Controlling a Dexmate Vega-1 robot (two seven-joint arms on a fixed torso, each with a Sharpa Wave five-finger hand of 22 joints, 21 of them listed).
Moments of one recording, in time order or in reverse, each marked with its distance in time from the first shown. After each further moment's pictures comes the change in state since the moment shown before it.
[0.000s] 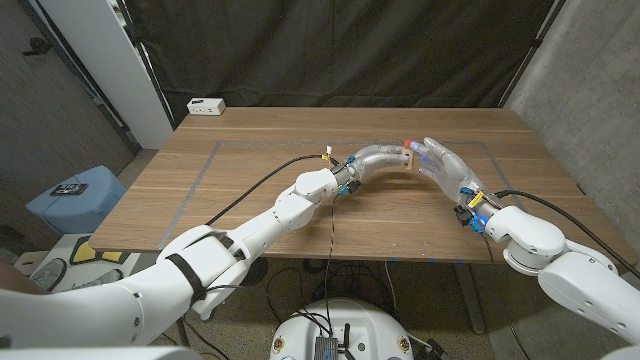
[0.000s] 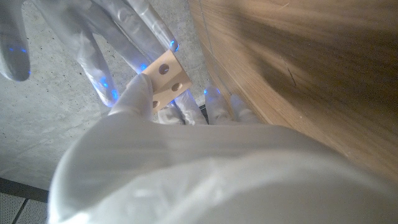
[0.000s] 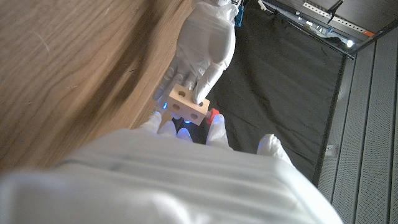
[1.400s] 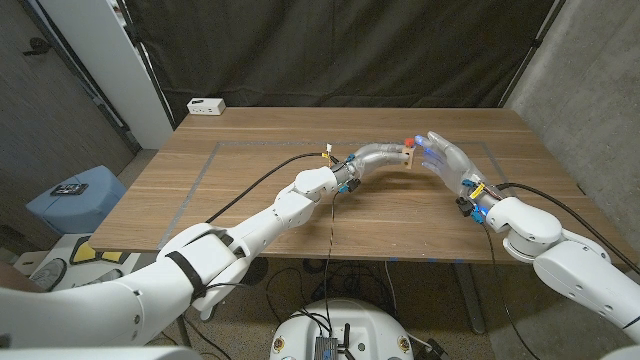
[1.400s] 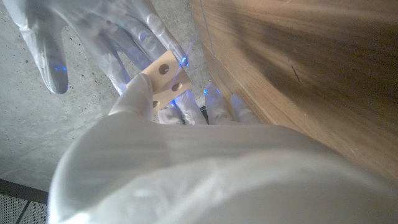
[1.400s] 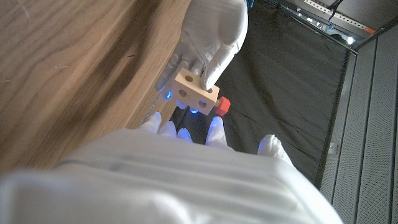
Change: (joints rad) left arm -0.006 0.005 0.000 -0.006 0.001 0.003 -0.010; left_hand 0.000 0.000 0.001 0.001 0.003 0.000 0.000 0.004 0.000 0.000 0.000 0.000 0.000 0.000 0.000 0.000 0.000 0.000 0.000 0.000 0.000; right arm 0.108 0.019 -0.041 0.100 0.004 0.011 0.060; right_hand -0.007 -0.004 -0.003 0.003 0.000 -0.061 0.014 -0.008 0.000 0.000 0.000 -0.004 0.000 0.000 0.000 0.000 0.004 0.000 0.000 0.000 0.000
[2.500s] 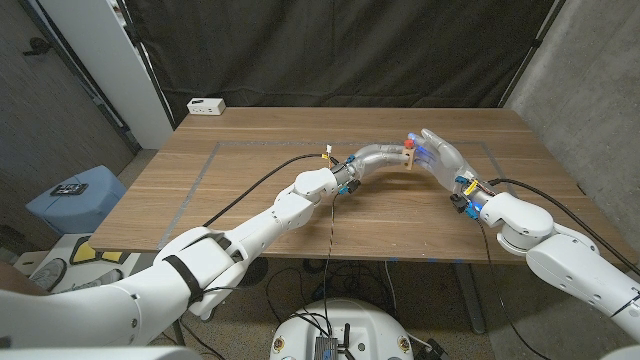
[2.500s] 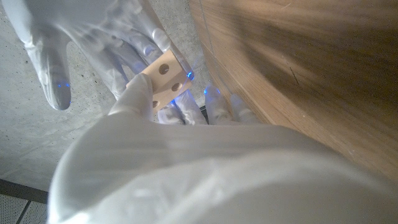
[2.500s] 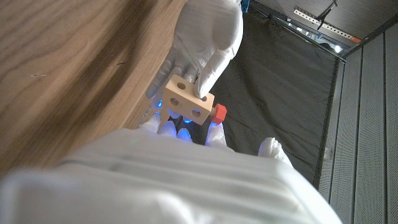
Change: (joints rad) left arm 0.015 0.013 0.003 -0.035 0.003 0.013 0.015; left_hand 0.002 -0.002 -0.002 -0.002 0.000 0.000 0.000 0.000 0.000 0.000 0.000 0.000 0.000 0.000 0.000 0.000 0.000 0.000 0.000 0.004 0.000; right arm 0.063 -0.018 -0.059 0.042 0.018 0.028 0.036; right_hand -0.020 -0.007 -0.008 0.016 0.000 -0.023 0.002 0.000 0.000 0.000 0.000 0.000 0.000 0.004 0.004 -0.004 0.008 -0.025 0.004 -0.005 0.000
